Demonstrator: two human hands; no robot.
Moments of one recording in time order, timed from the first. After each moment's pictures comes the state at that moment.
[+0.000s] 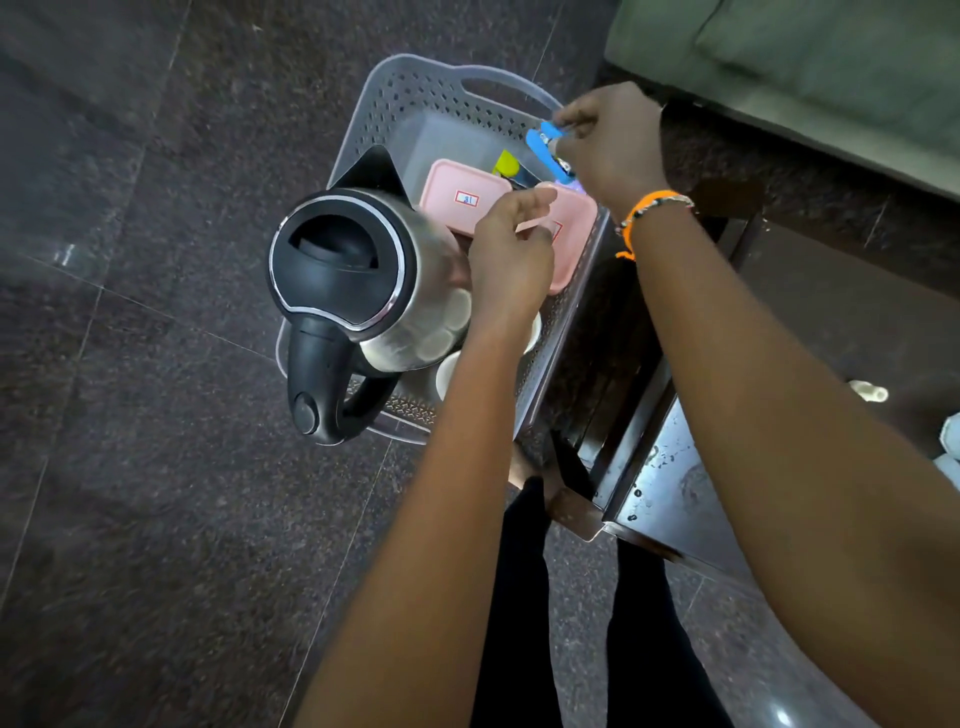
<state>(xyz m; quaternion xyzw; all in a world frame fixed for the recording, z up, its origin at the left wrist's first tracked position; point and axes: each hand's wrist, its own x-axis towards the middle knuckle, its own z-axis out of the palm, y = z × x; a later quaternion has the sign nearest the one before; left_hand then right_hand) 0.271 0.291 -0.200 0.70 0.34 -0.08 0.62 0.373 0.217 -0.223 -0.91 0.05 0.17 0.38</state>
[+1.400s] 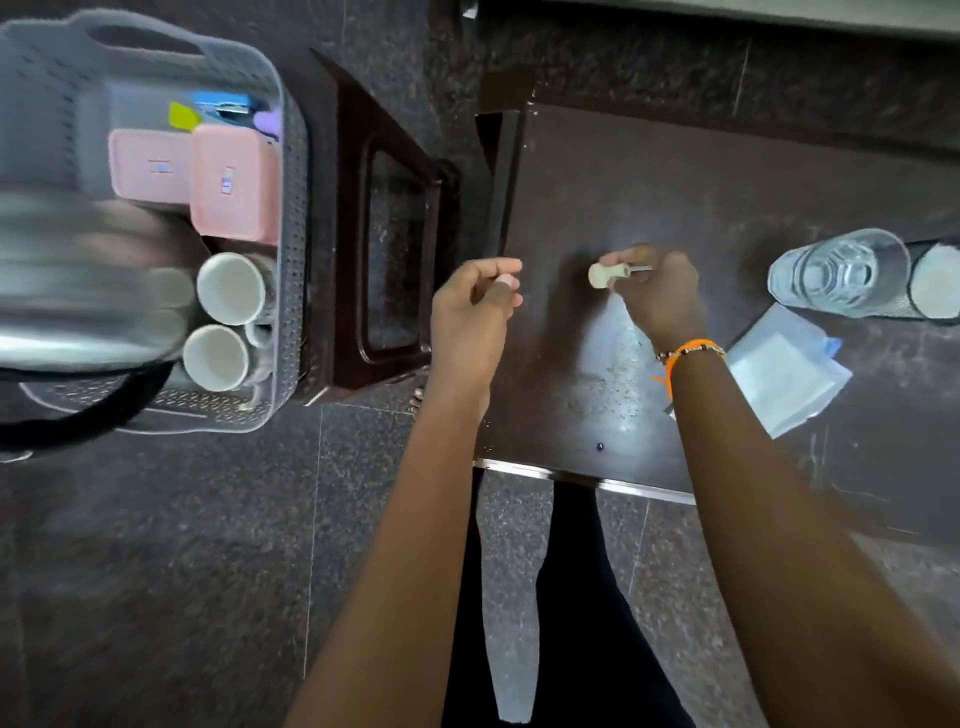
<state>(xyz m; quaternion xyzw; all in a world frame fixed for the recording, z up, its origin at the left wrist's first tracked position) 0.179 0.071 -0.213 0.69 0.32 -0.23 0.60 0.188 -0.096 -0.294 -0.82 0.31 0.19 0.45</state>
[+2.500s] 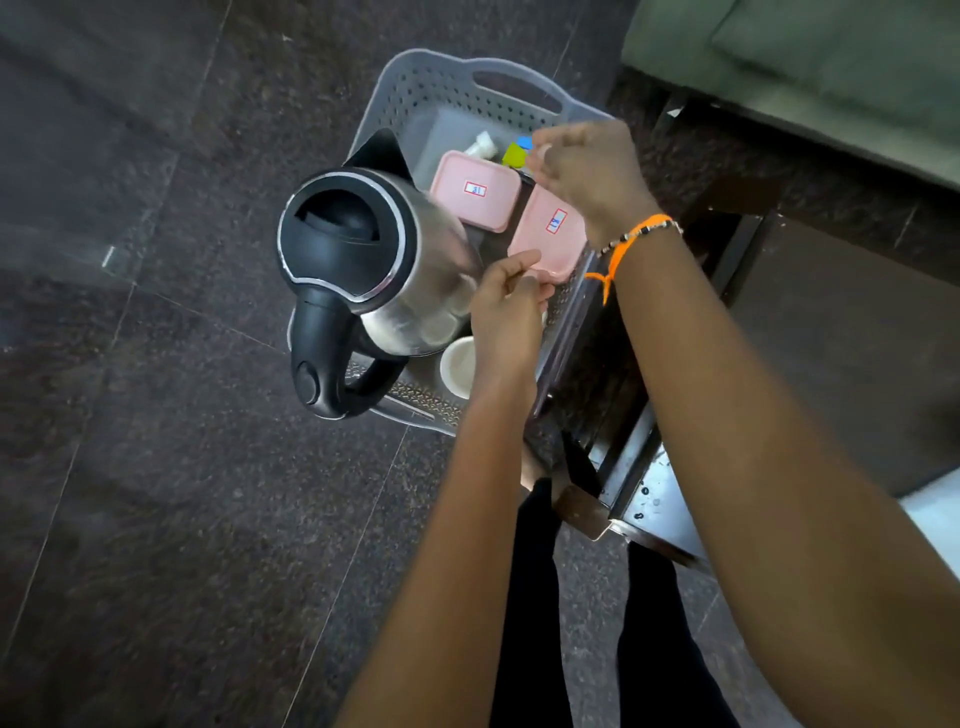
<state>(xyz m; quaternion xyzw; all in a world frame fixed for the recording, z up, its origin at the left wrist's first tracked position) 0.219 0.276 -0.206 0.54 0.44 -0.05 0.71 0.333 0.234 -0.200 -0.72 0.19 0.23 0.62</state>
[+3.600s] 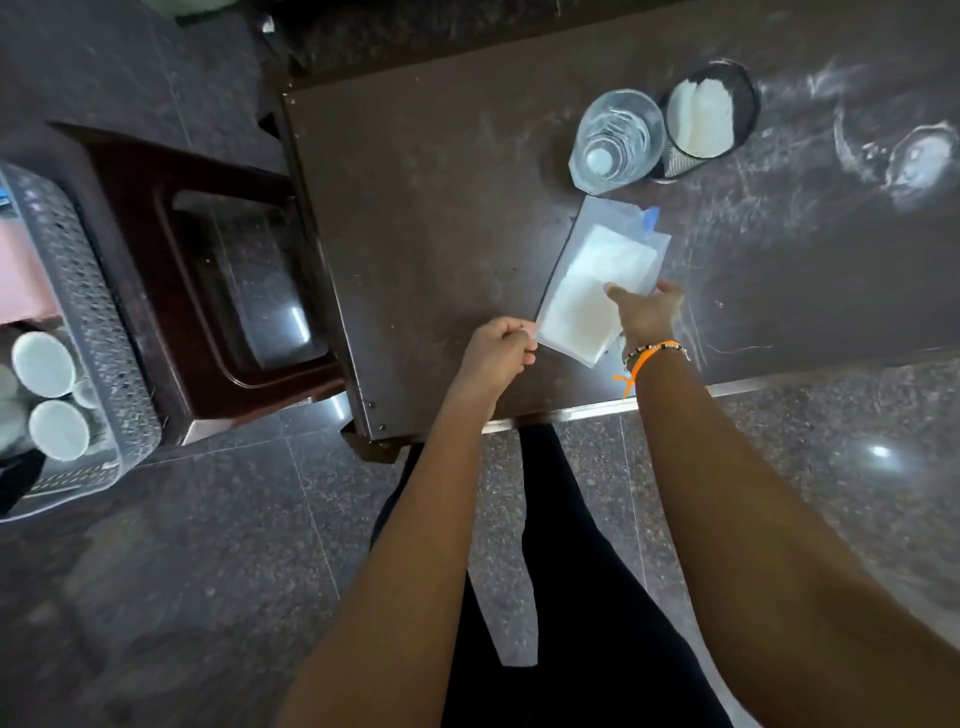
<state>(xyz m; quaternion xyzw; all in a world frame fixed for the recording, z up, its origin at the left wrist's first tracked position) 0.073 -0.086 -0.279 0.70 0.21 -0.51 0.45 0.036 -0.241 -0.336 -0.53 0.66 0.07 0.52</state>
